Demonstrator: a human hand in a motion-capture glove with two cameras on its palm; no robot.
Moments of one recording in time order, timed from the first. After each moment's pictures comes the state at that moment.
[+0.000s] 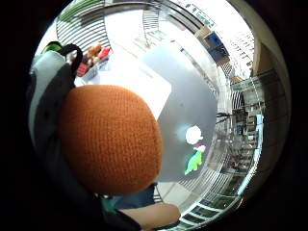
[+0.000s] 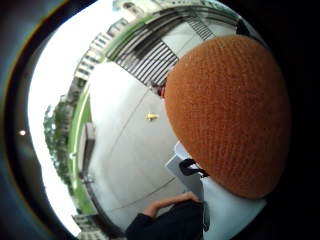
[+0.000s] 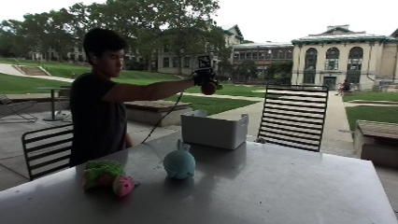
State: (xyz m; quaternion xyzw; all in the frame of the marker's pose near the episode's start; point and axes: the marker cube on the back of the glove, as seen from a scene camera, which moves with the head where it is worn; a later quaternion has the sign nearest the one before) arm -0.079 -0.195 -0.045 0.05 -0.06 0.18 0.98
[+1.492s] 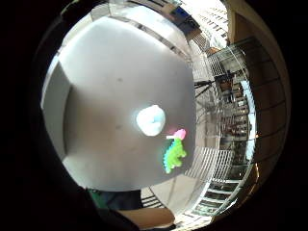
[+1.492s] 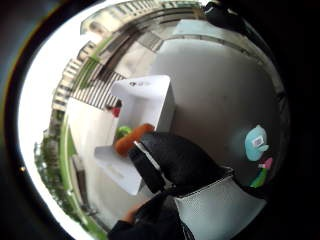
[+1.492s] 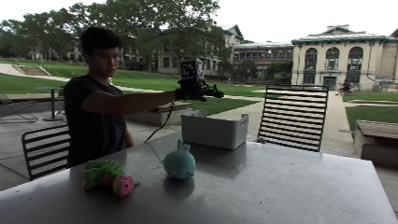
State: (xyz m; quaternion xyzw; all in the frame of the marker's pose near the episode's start) arm 0.063 -0.055 0.010 0.01 0.05 0.36 0.93
